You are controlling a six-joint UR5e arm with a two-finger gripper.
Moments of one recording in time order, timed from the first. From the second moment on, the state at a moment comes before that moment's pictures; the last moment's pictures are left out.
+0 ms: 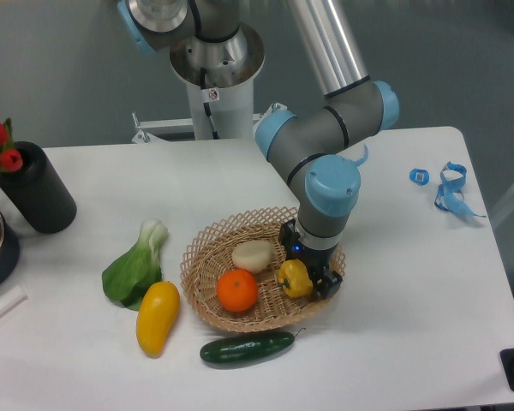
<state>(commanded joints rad) 2.53 -2.04 -1.71 -0.90 1.47 1.50</state>
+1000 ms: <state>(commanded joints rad) 2.66 -1.91 -1.56 -1.18 1.48 1.39</state>
